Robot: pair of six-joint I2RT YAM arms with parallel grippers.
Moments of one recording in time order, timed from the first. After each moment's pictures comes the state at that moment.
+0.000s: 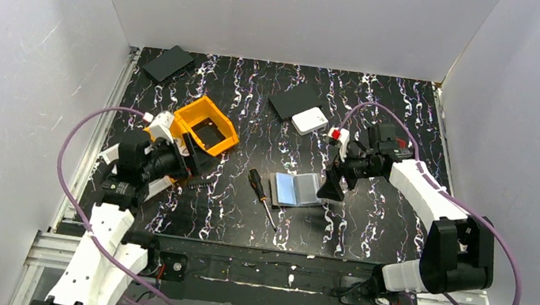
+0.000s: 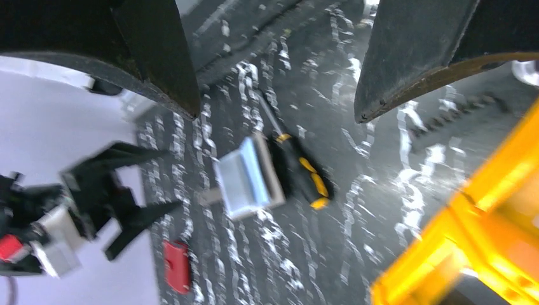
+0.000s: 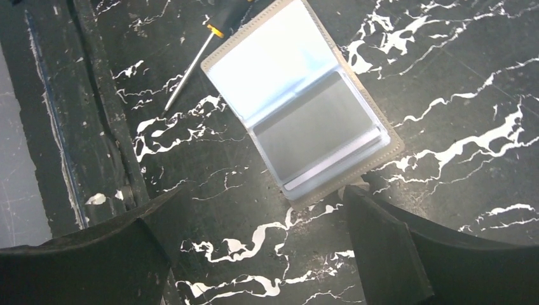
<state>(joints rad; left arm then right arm) -0.05 0.70 0.62 -0.42 0.55 -0.53 0.28 1.40 0.95 -0.68 -0.85 -0.66</state>
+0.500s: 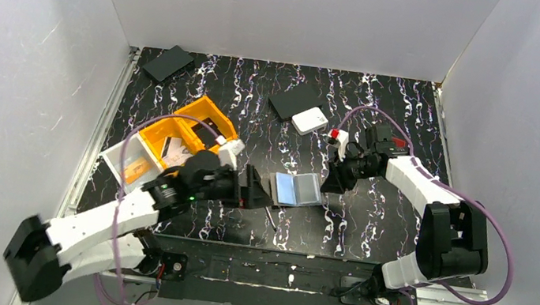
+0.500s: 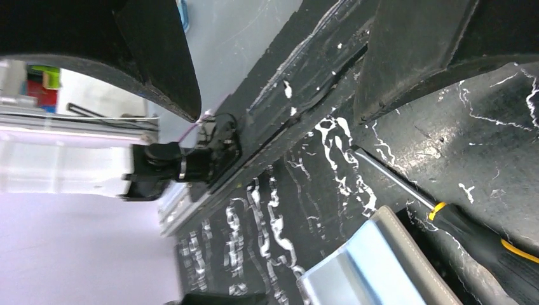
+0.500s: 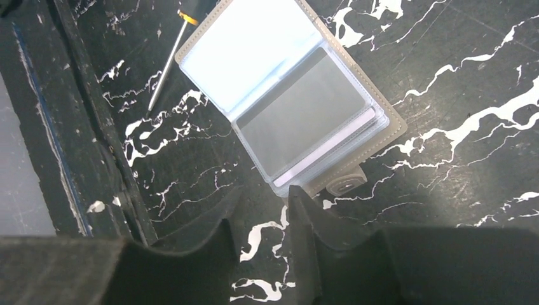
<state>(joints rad) -0.76 0.85 0.54 -0.14 0.30 -0.87 0.26 1.49 0.93 -0.63 -0.83 -0.60</state>
